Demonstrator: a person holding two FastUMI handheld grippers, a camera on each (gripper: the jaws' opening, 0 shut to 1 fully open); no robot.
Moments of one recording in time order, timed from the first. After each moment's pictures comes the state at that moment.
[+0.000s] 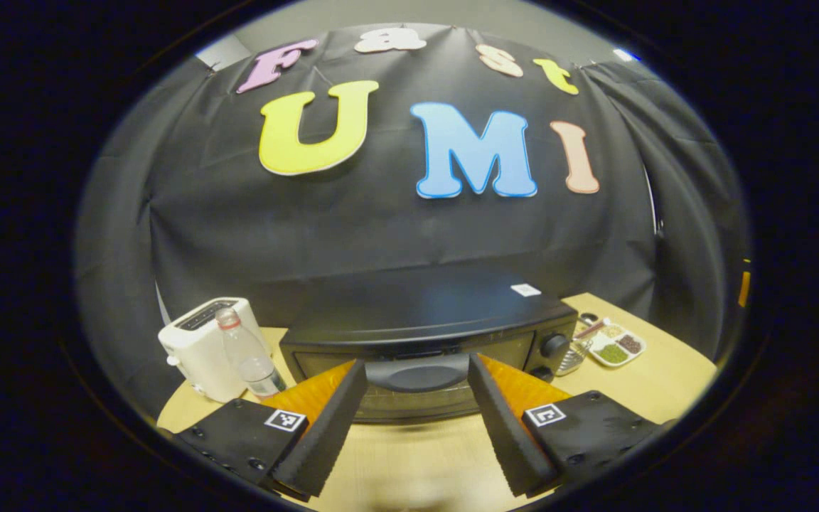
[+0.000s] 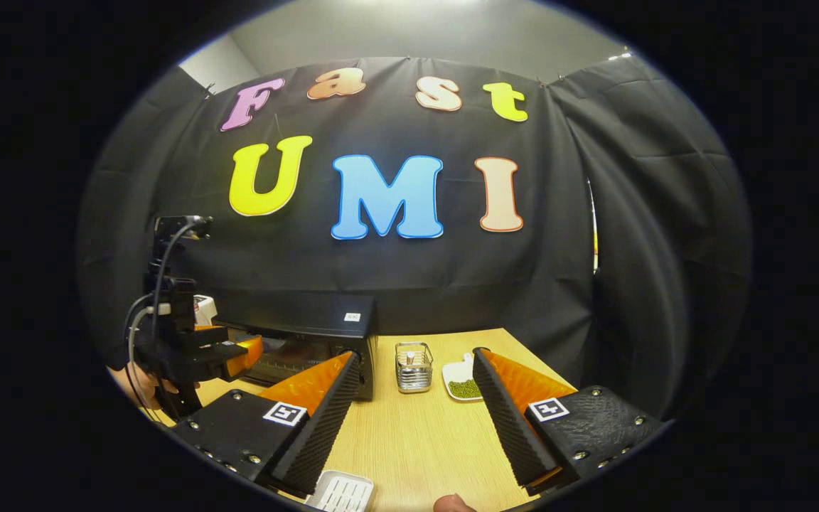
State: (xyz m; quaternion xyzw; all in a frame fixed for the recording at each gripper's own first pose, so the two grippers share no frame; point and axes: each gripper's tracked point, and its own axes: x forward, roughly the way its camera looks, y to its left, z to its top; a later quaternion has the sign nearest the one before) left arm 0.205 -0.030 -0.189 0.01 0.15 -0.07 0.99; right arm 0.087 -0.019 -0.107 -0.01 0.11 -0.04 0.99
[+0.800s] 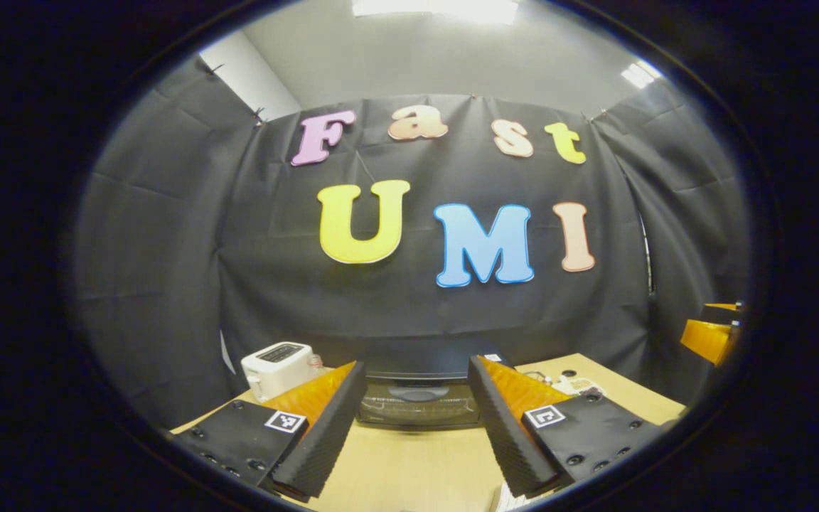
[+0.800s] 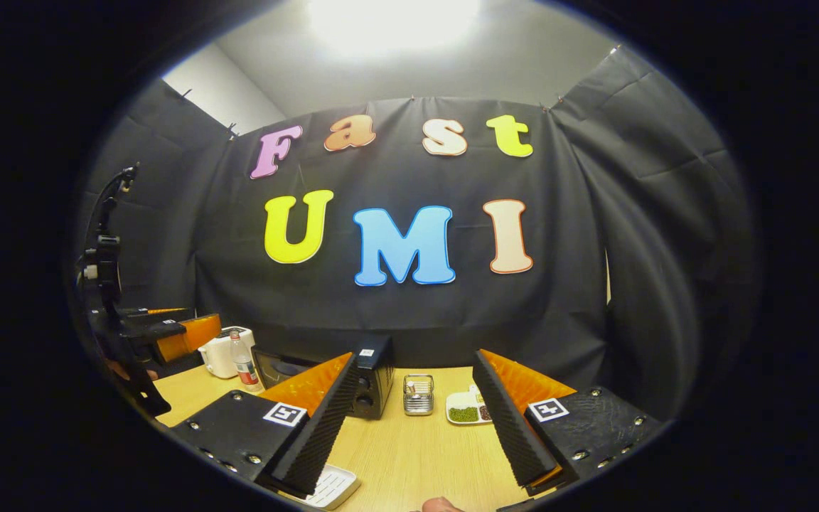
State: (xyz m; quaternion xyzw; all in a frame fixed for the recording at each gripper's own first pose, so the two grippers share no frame) left arm 0.021 -0.025 -0.031 0.00 0.04 0.02 1.00; right arm 0.016 -0.070 -0.041 0.01 0.03 0.05 1.00
